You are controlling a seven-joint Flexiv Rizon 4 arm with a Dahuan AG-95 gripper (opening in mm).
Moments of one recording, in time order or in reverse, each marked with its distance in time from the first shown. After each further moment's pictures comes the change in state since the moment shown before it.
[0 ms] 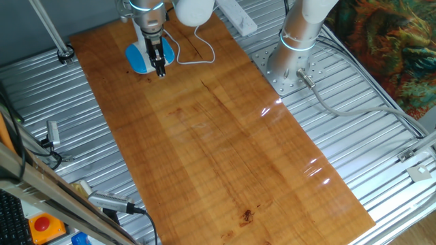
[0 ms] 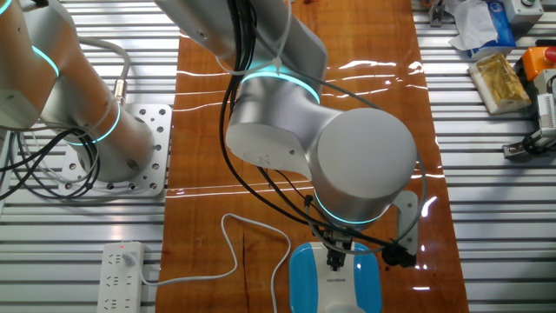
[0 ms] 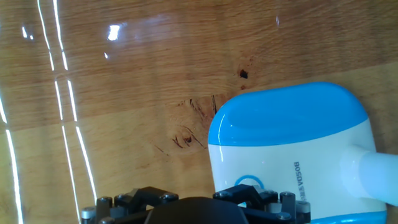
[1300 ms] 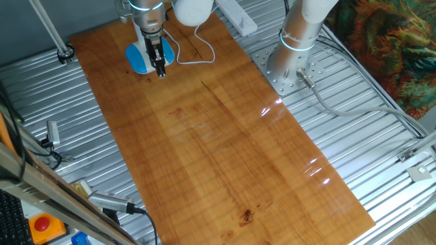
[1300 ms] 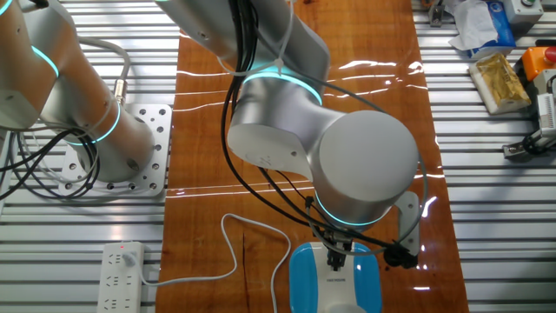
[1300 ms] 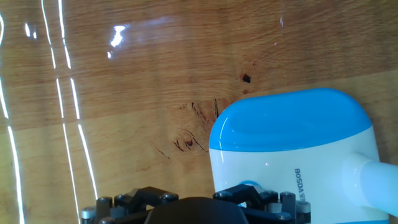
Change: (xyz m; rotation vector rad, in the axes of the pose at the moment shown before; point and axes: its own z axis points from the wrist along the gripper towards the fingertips) arm 0.000 0.000 0.001 -0.006 0.007 -0.013
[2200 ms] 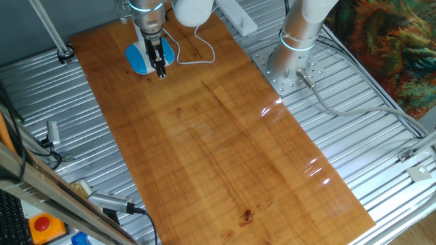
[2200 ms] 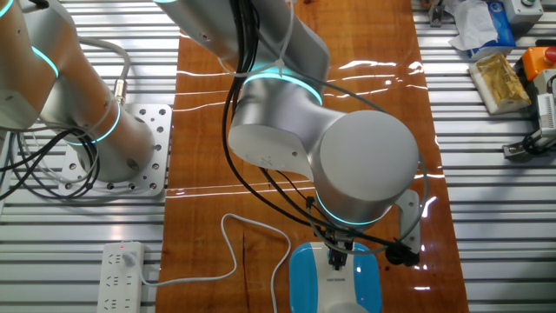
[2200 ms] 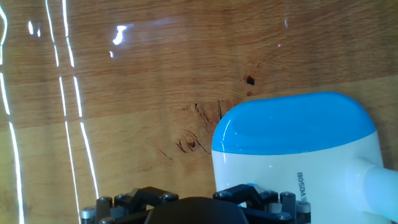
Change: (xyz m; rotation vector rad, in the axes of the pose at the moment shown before) arm -0.001 0.003 0.002 -0.004 -0.004 -0.021
